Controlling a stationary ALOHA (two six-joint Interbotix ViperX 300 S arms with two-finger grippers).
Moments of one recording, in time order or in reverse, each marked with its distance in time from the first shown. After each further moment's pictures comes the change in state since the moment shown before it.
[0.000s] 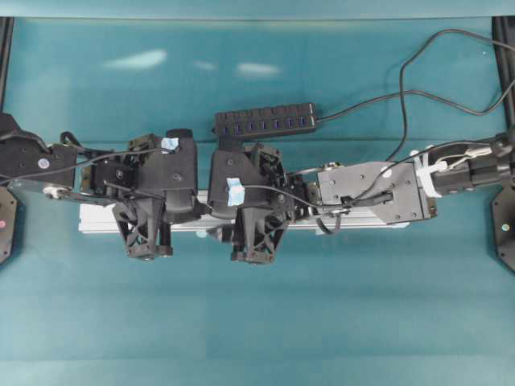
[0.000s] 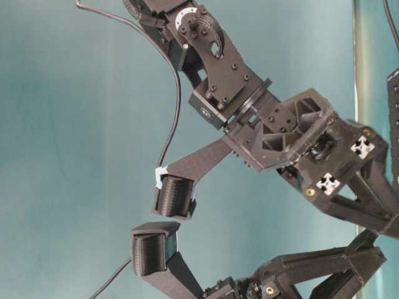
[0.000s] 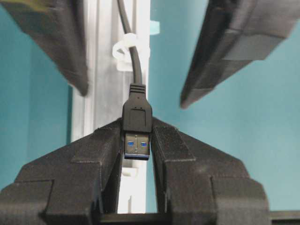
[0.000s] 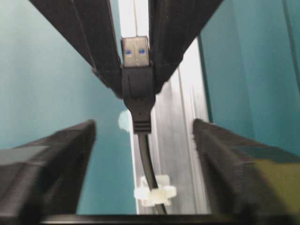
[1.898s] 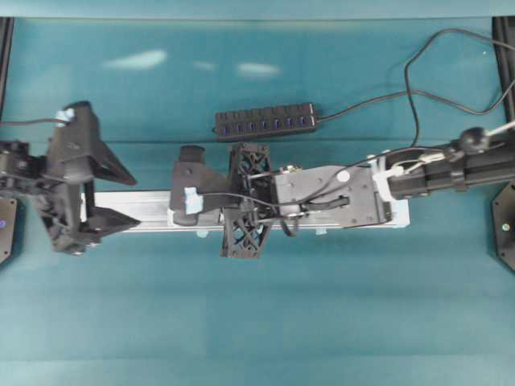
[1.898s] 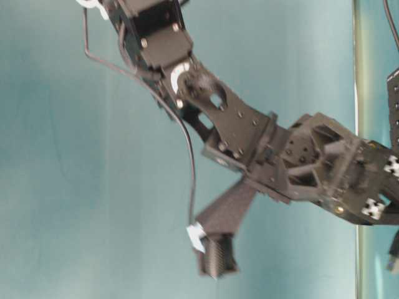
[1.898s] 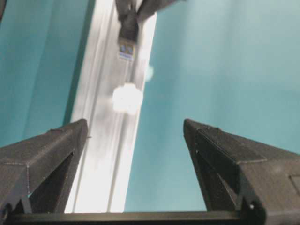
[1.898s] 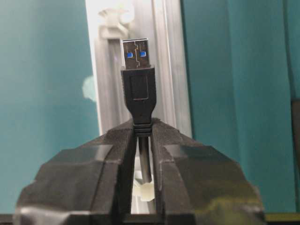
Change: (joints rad) left arm 0.015 -0.411 0.245 0.000 0.069 -0.176; right arm 0.009 0.138 -0.227 0.000 0.423 -0.066
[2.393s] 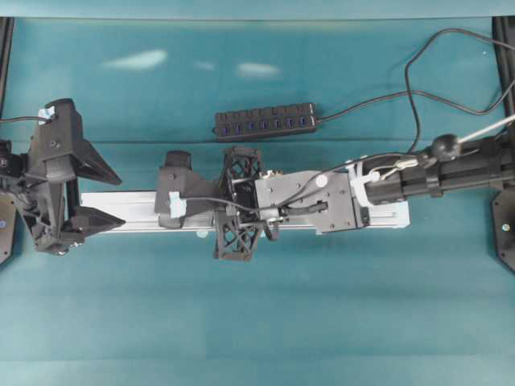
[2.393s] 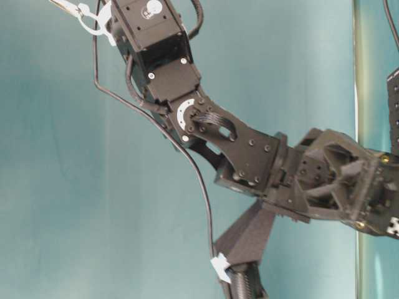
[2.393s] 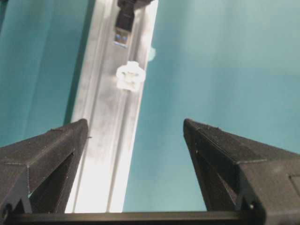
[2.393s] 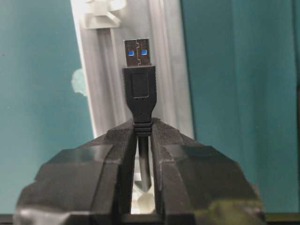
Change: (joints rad) left arm -0.002 -0.058 0.009 0.000 0.066 0.000; right arm 0.012 0.066 -0.084 0.011 0.106 0.000
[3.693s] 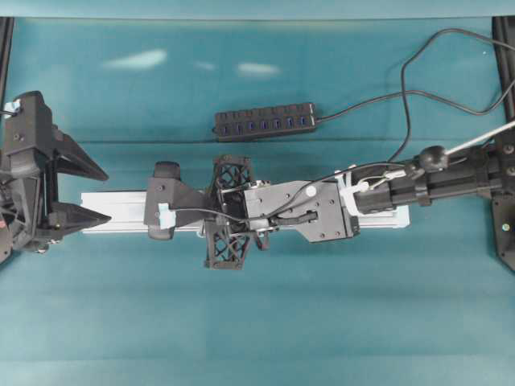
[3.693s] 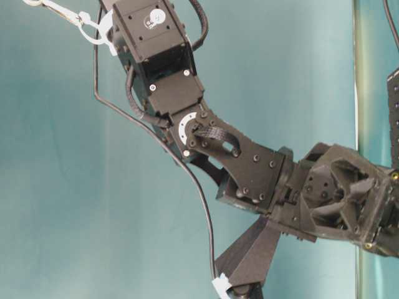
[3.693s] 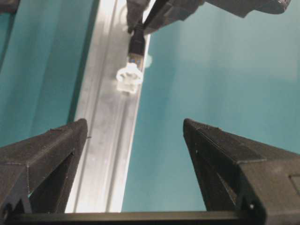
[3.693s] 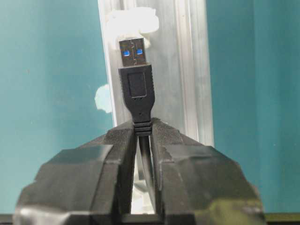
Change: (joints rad) left arm 0.003 -0.123 0.037 0.000 0.012 -0.002; right arm 0.021 0.034 -0.061 0.000 0.015 -0.003
